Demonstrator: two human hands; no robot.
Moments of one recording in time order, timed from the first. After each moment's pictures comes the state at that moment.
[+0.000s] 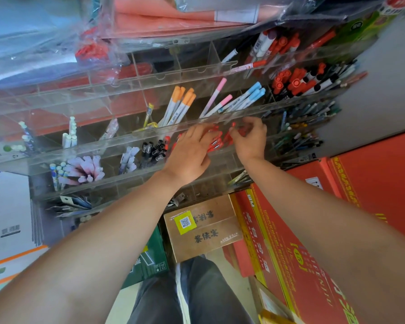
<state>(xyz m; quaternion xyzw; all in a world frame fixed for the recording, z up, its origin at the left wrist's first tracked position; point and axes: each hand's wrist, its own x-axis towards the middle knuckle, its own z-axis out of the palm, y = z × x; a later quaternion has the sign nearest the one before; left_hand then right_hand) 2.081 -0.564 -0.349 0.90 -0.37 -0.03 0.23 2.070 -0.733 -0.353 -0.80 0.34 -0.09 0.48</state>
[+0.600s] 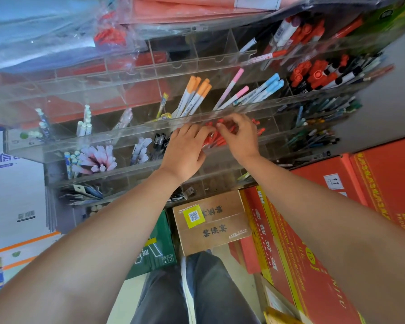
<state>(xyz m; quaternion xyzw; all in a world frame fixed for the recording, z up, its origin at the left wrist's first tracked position) 2.075 -0.532 -0.355 0.93 -0.31 -0.01 0.19 2.073 -0.701 -0.362 -0.90 0.14 -0.06 0.41</state>
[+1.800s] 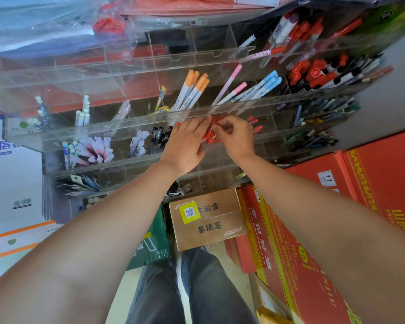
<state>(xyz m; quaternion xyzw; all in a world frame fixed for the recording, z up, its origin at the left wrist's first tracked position) 2.074 -0.540 -0.355 0.94 -0.29 -0.07 0.18 2.067 -0.700 -0.368 -0.89 0.12 -0.05 0.44</state>
